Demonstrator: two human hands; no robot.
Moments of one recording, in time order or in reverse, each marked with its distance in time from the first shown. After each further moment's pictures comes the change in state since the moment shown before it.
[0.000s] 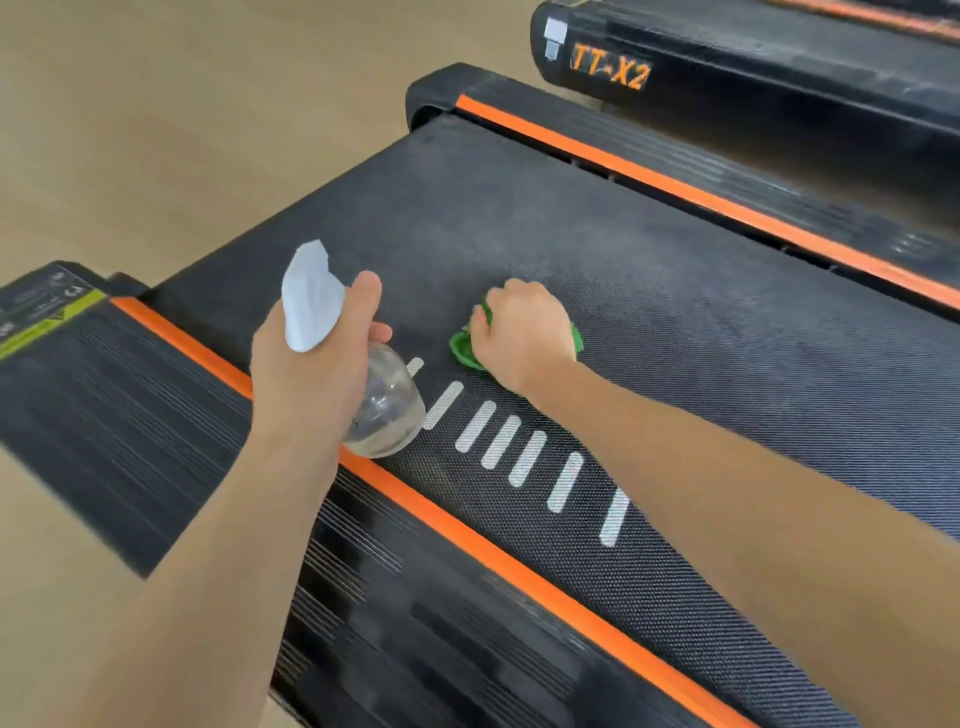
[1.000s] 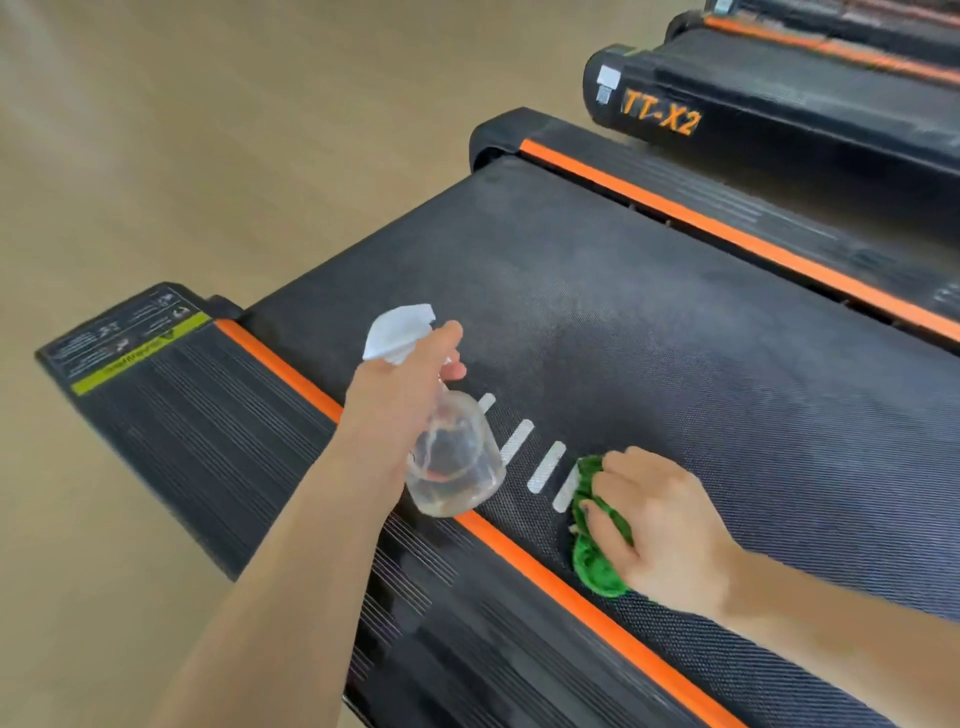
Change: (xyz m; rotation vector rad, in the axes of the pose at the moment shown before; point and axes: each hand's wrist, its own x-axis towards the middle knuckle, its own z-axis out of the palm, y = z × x) left_hand 0.028 0.001 -0.021 -0.029 -0.255 -0.233; right_hand -0.131 0.026 -0.034 0.107 0.013 -0.441
